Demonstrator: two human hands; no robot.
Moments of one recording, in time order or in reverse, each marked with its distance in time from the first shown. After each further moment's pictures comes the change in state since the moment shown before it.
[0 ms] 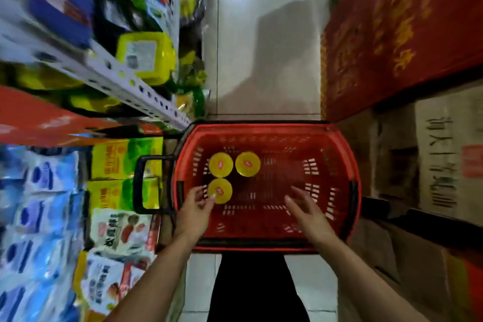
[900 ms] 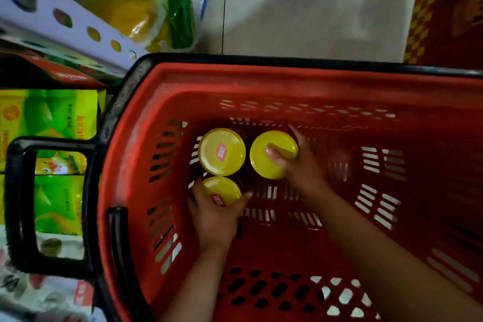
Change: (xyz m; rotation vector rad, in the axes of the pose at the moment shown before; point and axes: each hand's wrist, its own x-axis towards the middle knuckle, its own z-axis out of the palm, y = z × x) left_hand 0.177 -0.116 0.130 0.005 0.332 -0.073; right_hand 0.293 0.059 0.097 -0.001 0.044 -0.204
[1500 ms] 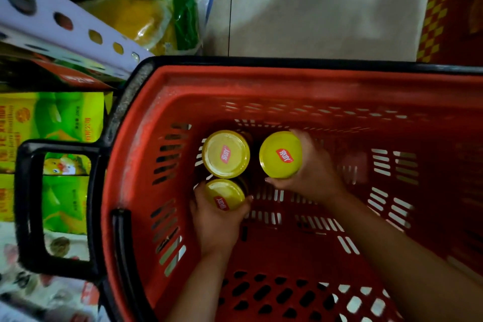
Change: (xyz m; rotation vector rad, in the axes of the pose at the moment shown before) left_hand 0.001 -0.004 -0.003 0.033 0.063 0.038; right_hand 0.003 0.005 -0.020 -0.527 -0.100 -0.378
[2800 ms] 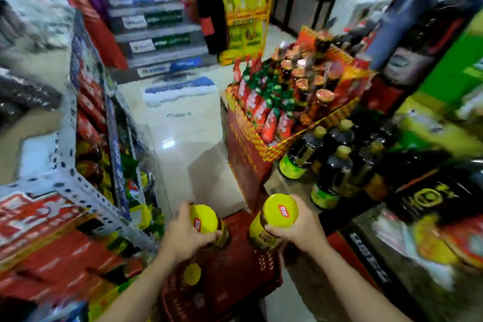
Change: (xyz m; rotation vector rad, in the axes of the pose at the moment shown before) left_hand -0.366 0.336 -0.406 0.354 -0.439 0.907; right_hand -0.488 -0.354 -0.341 0.244 0.726 0.158
